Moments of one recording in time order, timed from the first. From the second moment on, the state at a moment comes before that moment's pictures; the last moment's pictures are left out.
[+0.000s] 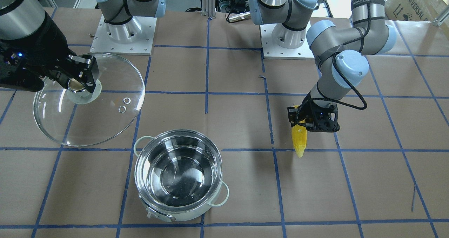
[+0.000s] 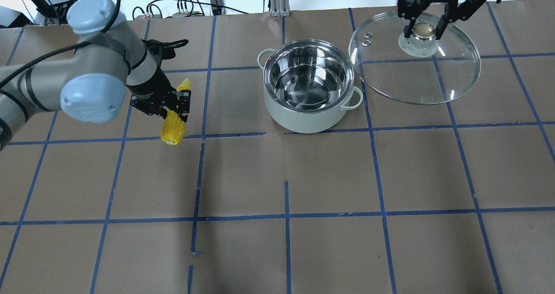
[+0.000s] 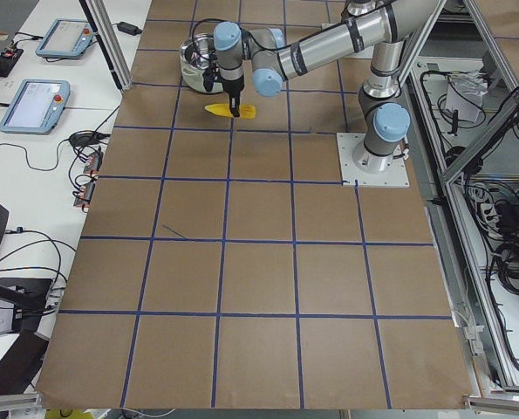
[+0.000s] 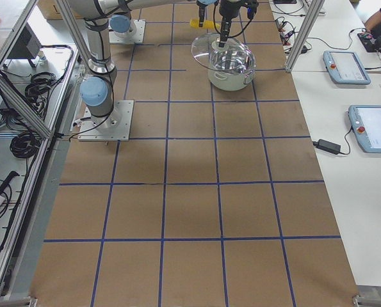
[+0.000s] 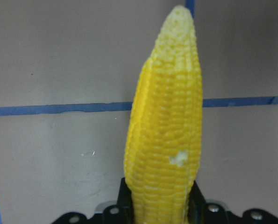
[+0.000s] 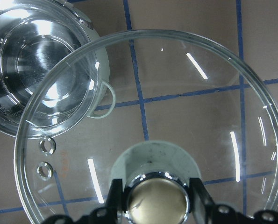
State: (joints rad) left arm -1.54 -1.77 -1.74 -1.24 1.51 0.03; right arm 1.54 -1.36 1.17 -1.31 -1.56 0.11
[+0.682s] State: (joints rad) left arm -1.78 -1.95 -1.40 -1.31 1.44 -0.59; right arm 1.54 -1.36 1.17 -1.31 -1.56 0.11
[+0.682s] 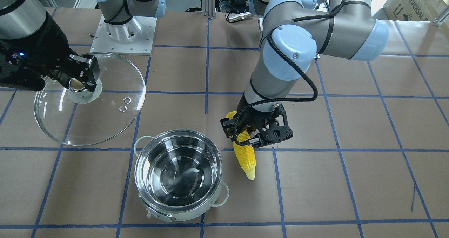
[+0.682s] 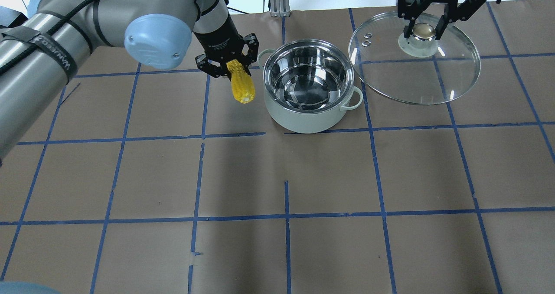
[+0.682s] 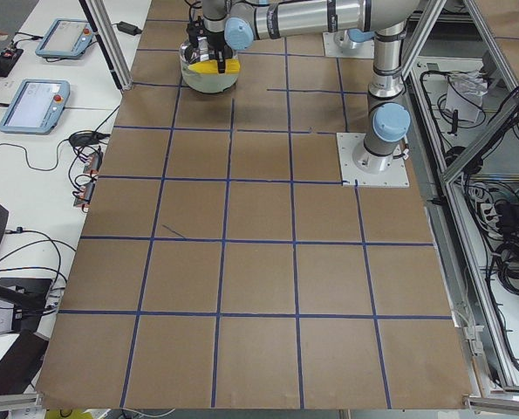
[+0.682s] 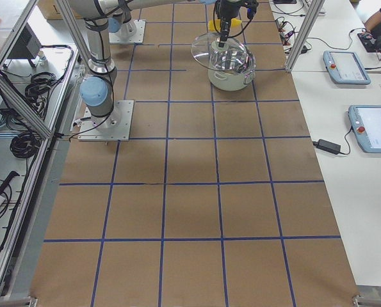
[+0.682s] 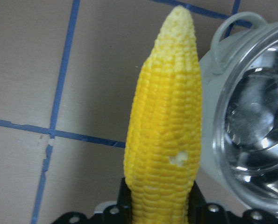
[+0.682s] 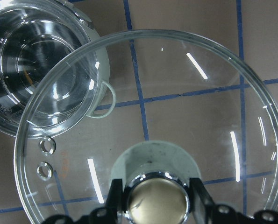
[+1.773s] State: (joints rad) left arm -1.93 -2.22 -1.16 -1.29 1.45 -0.96; right arm 1.54 -1.36 1.18 -1.31 -1.56 0.11
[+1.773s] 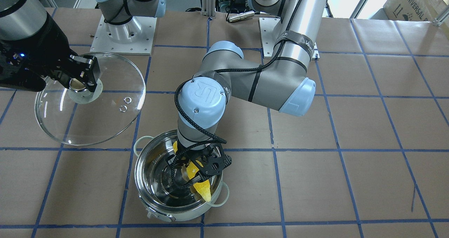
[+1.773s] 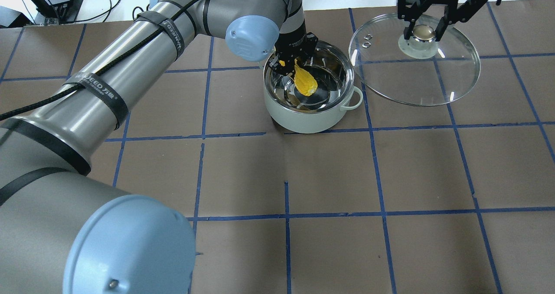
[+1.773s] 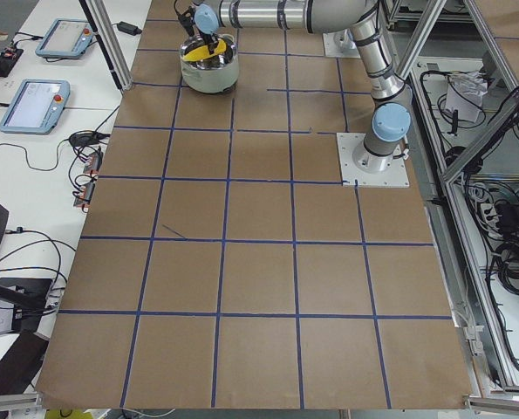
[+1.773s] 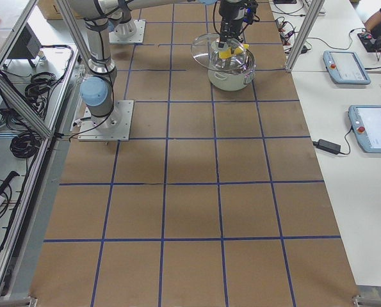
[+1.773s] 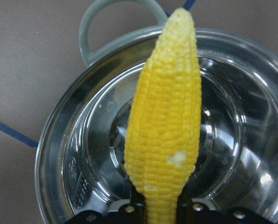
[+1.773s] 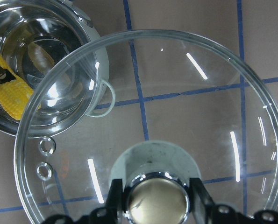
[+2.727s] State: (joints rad) left arm -1.91 -2.18 -1.18 -1.33 1.45 -0.89; right arm 1.54 -1.36 1.19 -1.31 -1.56 0.11
